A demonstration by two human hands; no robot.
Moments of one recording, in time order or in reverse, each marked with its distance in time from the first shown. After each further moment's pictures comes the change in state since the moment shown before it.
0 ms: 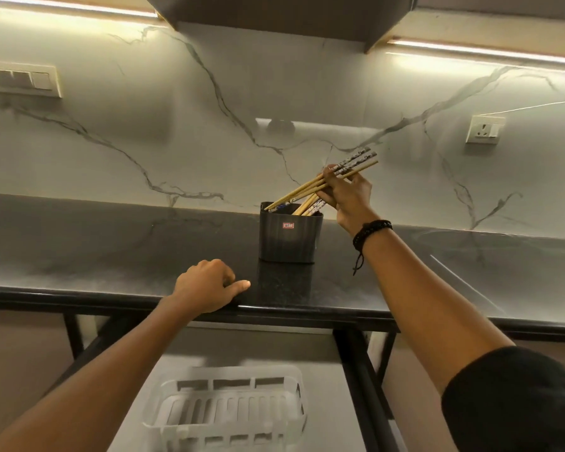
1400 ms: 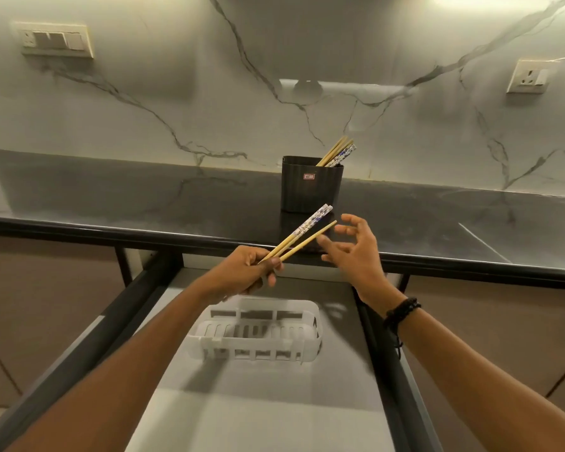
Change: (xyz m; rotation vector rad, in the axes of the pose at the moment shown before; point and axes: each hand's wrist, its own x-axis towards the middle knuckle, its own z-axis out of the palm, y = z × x) left_hand -0.084 0.020 0.031 -0.940 -0.289 -0.019; right_hand -0.181 0.080 -0.068 -0.413 -0.235 -0.004
